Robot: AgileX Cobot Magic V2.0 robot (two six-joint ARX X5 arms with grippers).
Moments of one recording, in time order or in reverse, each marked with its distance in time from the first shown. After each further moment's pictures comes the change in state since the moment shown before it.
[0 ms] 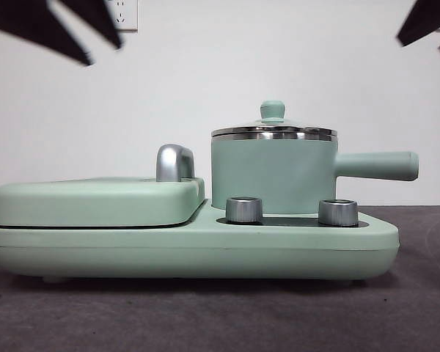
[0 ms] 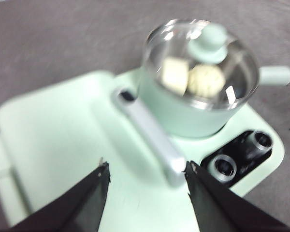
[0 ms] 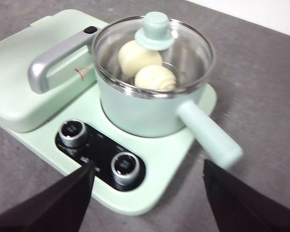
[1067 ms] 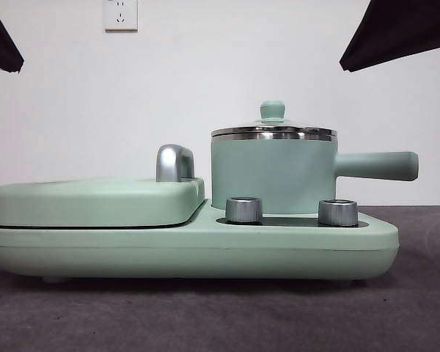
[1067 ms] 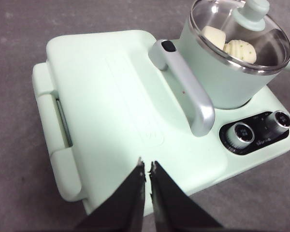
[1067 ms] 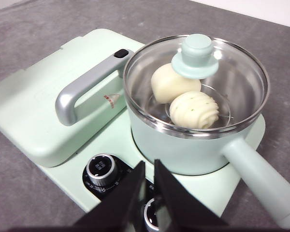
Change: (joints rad) left arm 0.060 -0.307 -0.209 -0.089 -0.037 -0.108; right arm 0.000 0.209 0.000 0.245 -0.111 0.053
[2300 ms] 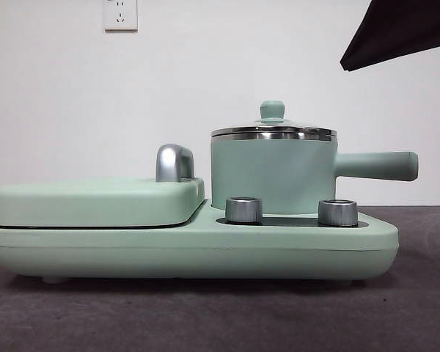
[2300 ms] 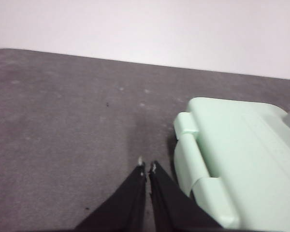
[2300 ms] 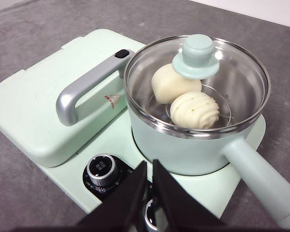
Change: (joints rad) left arm 0.437 -0.563 -0.590 0.454 -0.022 0.058; right arm 0.000 0.000 0.000 0.000 0.001 0.000
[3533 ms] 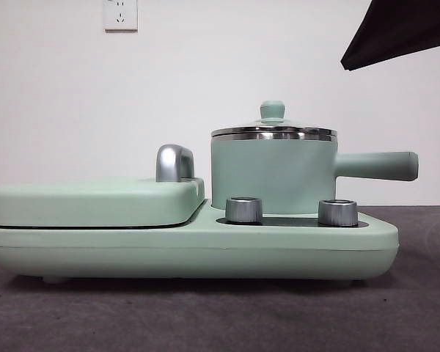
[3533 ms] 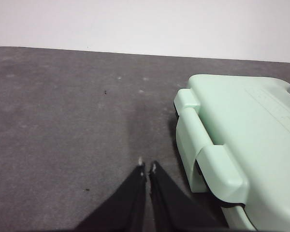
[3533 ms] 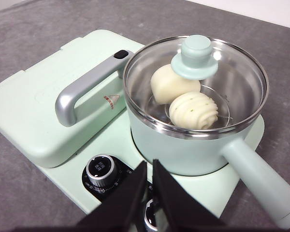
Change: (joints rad) left arm -0.021 -0.140 -0.113 -0.033 0.001 0.056; right arm 0.000 -0.002 0.000 0.000 0.003 0.000
